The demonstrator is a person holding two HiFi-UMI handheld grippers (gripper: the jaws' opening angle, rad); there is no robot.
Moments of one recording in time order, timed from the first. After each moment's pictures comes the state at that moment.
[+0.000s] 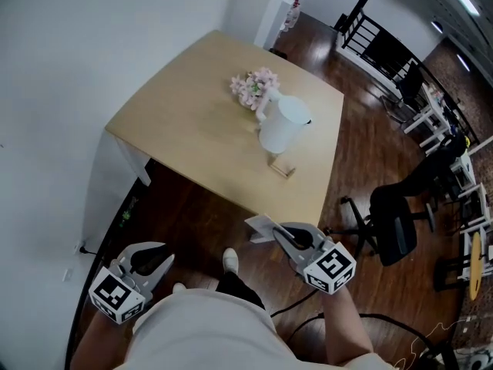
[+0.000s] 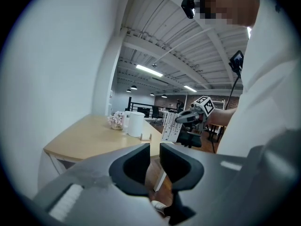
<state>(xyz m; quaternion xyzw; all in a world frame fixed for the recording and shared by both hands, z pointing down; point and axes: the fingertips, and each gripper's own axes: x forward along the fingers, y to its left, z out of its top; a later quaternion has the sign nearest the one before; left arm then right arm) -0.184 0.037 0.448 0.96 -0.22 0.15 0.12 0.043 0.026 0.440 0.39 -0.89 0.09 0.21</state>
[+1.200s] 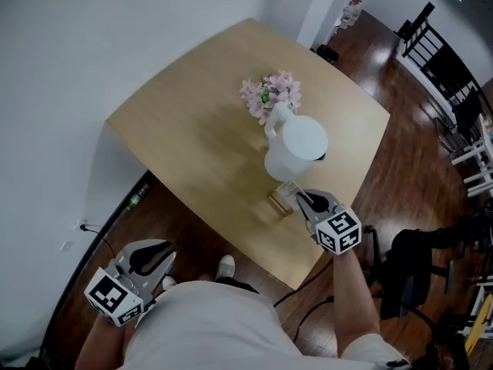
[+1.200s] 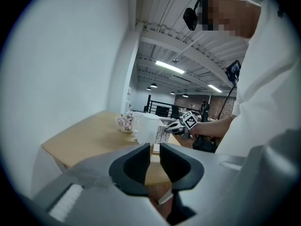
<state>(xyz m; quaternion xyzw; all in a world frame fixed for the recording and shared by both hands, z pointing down) -0.037 -0.070 0.440 0.91 -0.34 0.15 0.17 0.246 -0.223 0.549 0.36 -0.89 0.11 0.25</state>
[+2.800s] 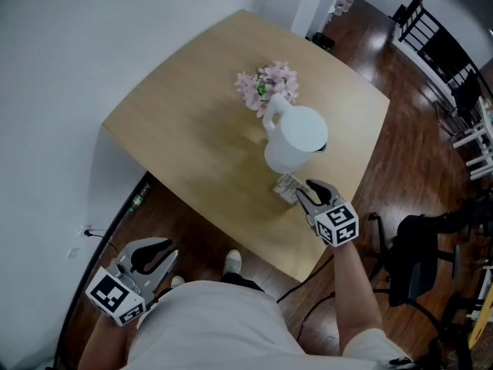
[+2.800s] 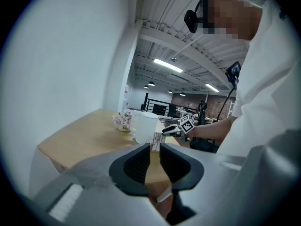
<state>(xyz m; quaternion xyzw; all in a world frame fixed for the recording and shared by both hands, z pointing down) -0.040 -0.077 0.439 0.92 -0.32 0.17 0.18 0.261 -0.229 0.579 0.41 -0.87 0.12 0.25</state>
